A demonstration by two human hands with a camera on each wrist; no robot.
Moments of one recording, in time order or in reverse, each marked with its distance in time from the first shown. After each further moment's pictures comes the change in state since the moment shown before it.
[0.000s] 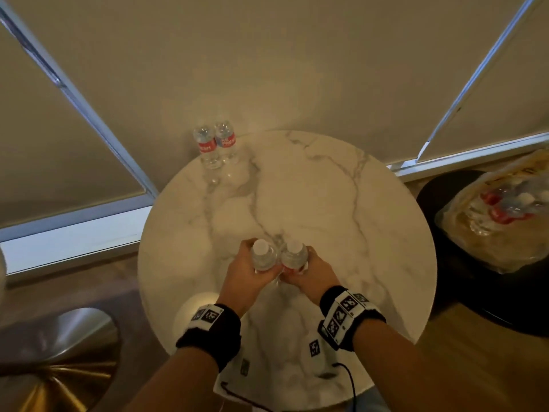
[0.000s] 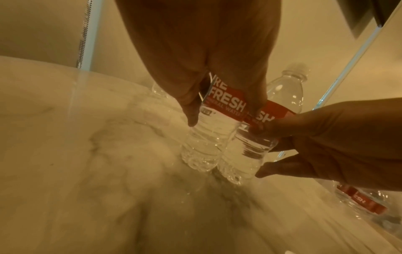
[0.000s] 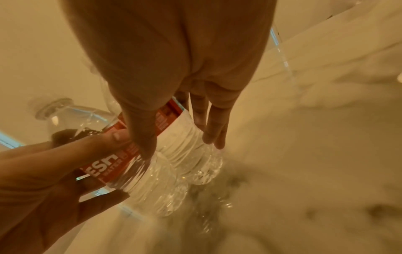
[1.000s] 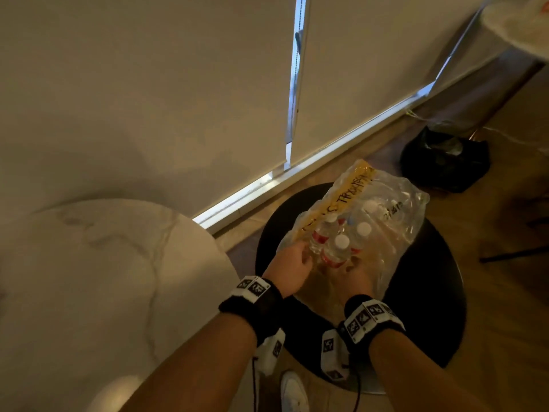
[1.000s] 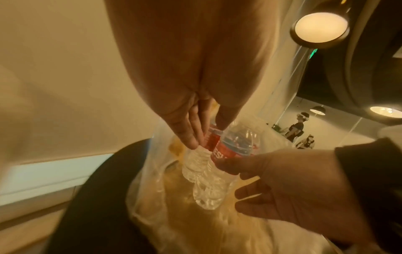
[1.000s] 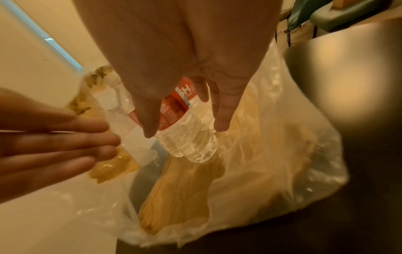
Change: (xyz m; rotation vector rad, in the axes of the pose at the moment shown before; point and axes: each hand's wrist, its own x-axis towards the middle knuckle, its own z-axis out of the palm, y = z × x) left_hand 0.196 0.241 0.509 0.419 -0.703 0.240; right_hand 0.138 0.249 -0.446 0.179 0.624 0.527
